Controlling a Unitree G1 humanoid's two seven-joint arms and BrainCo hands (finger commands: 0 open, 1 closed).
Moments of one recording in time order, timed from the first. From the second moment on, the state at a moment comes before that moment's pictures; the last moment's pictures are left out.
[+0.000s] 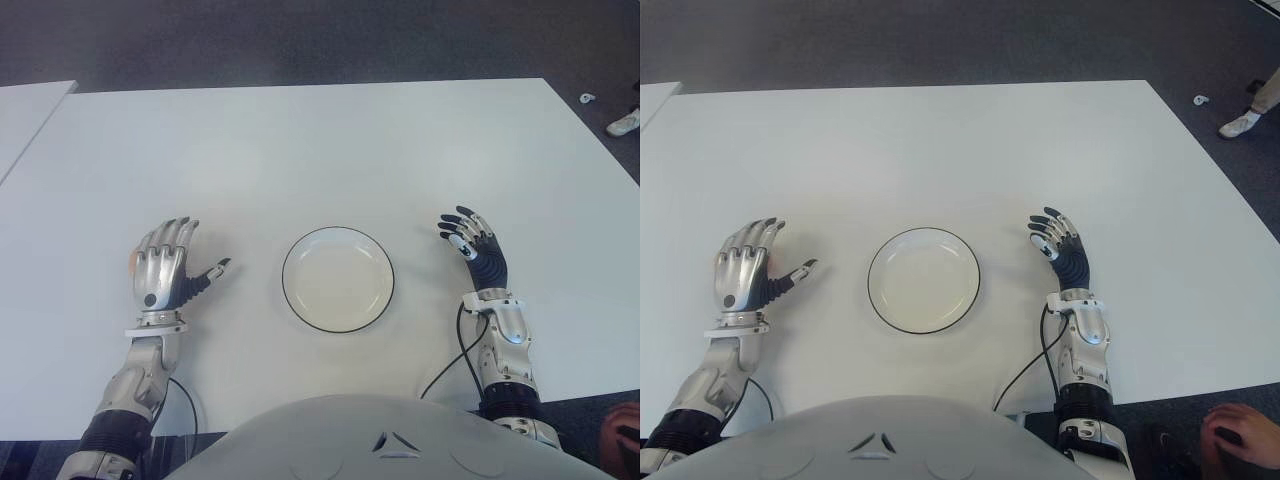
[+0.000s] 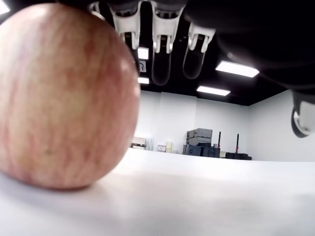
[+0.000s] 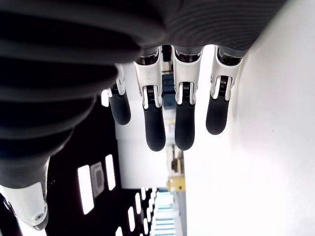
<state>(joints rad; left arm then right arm) 0.25 0.49 -0.08 0.31 0.95 -0.14 0.81 0.09 -0.14 -0.23 0.36 0.22 -0.40 0.27</state>
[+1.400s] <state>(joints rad) 0.26 0.54 -0.10 0.34 0.93 -0.04 0.86 0.10 -0.17 -0.24 0.37 0.23 -0.40 0.29</state>
